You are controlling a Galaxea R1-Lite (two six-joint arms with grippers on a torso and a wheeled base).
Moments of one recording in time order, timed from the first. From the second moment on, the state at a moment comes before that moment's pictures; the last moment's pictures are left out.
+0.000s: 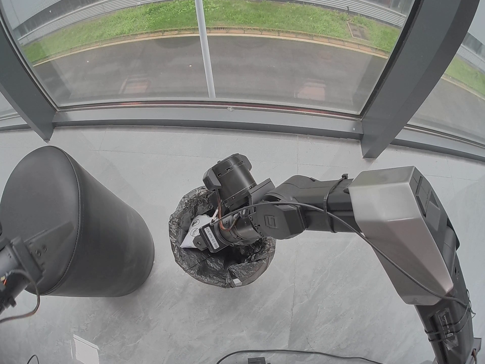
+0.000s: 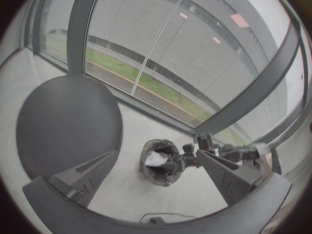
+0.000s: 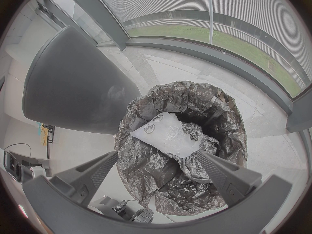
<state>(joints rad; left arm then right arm) -0.16 0.87 -0.40 -0.30 -0.12 -0.43 0.80 2.47 -2.00 0.30 -0.10 0.08</state>
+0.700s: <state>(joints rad) -0.16 0.20 -0.19 0.11 0.01 -0.19 0.81 2.56 -2.00 0.10 -0.16 -0.06</state>
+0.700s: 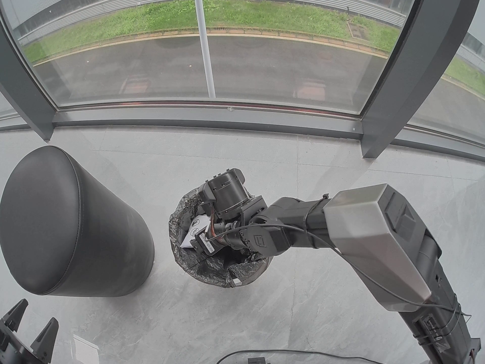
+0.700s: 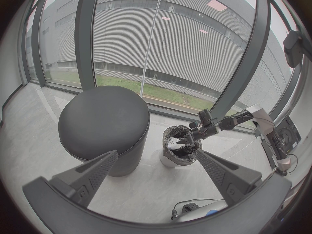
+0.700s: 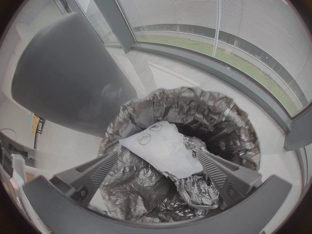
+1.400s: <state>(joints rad) -0.16 0.10 -0.09 0.07 0.02 -0.19 0.74 2.67 -2.00 -0.03 -0.17 -0.18</state>
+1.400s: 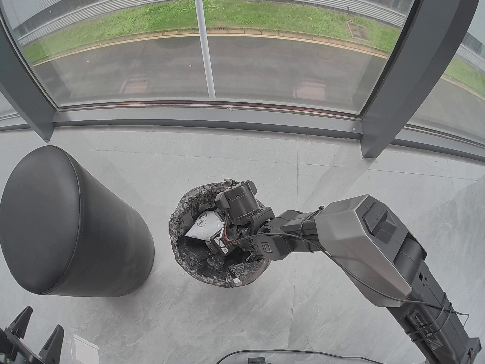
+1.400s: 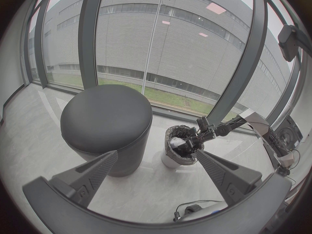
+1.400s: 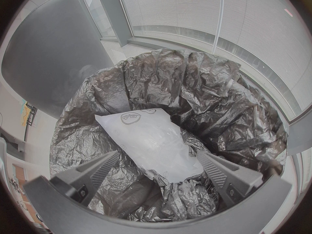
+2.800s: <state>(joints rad) -0.16 0.10 -0.02 -0.04 0.02 -0.19 0.81 2.76 -2.00 0.01 -0.21 -0.18</state>
